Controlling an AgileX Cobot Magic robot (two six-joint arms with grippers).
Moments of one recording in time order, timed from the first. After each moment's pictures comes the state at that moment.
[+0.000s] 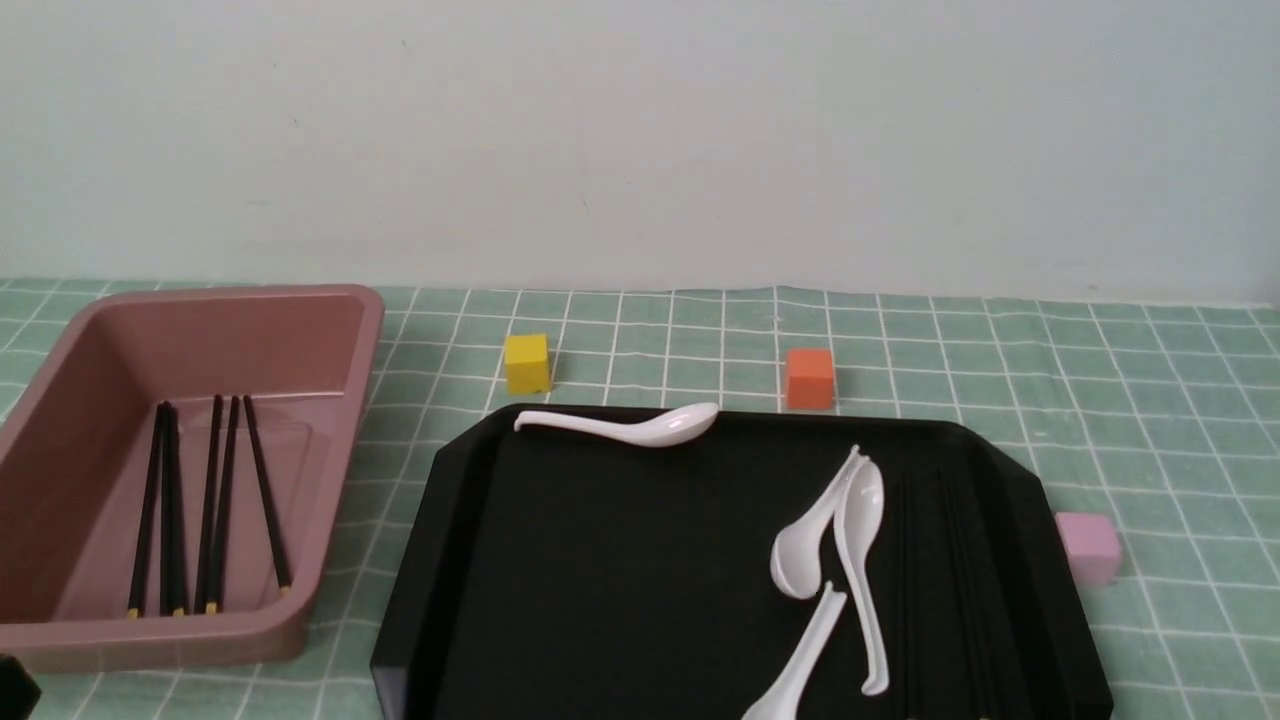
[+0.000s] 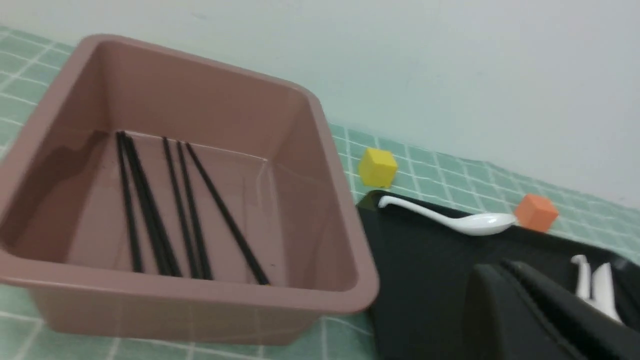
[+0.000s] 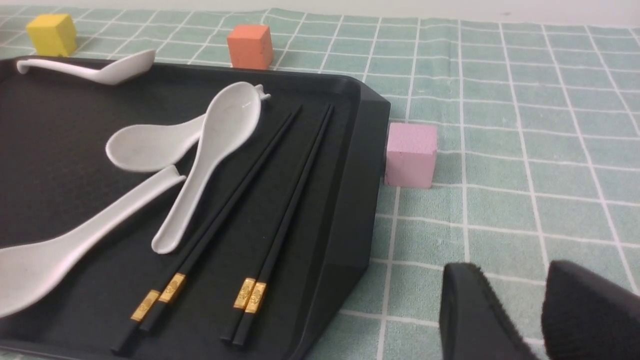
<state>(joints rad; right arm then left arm) 0.12 -0.01 0.02 -0.01 0.37 0.09 0.08 0.02 -0.17 -0.53 0.42 0.16</state>
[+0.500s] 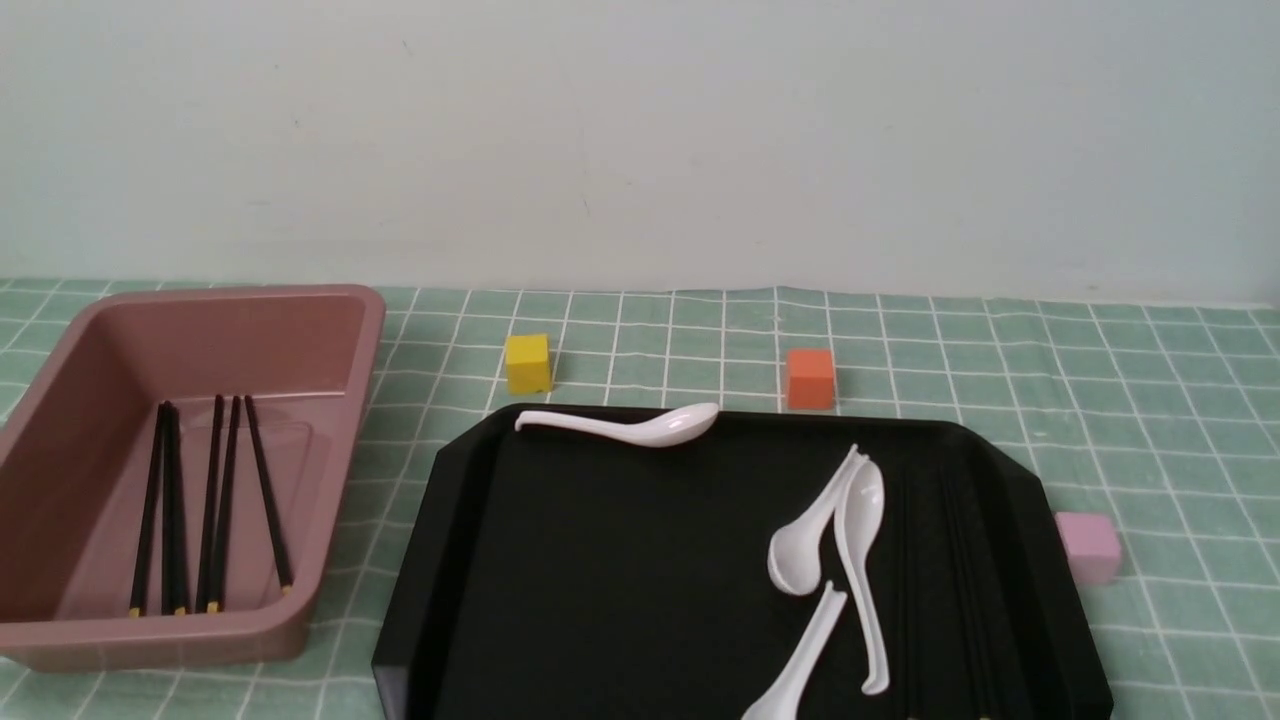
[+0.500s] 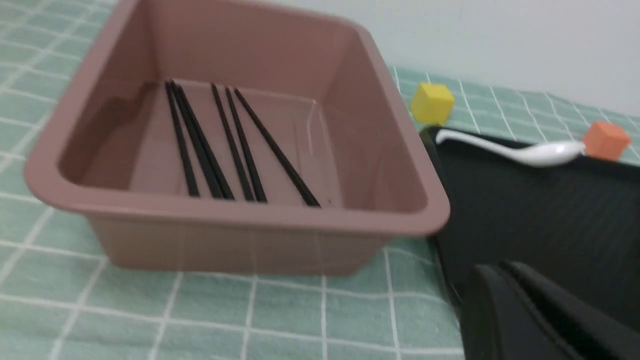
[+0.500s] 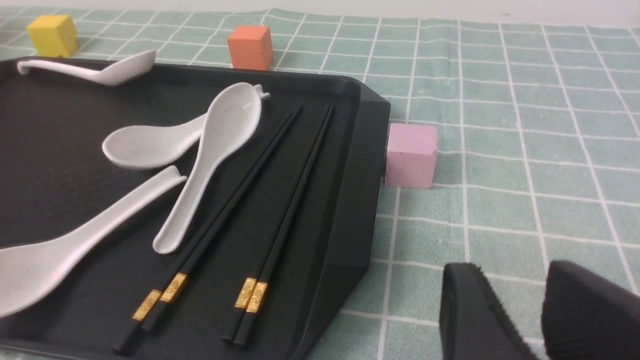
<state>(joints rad) 0.12 -0.01 0.02 -0.01 0.37 0.09 -0.13 -0.01 -0.04 -0.09 0.38 -0.20</state>
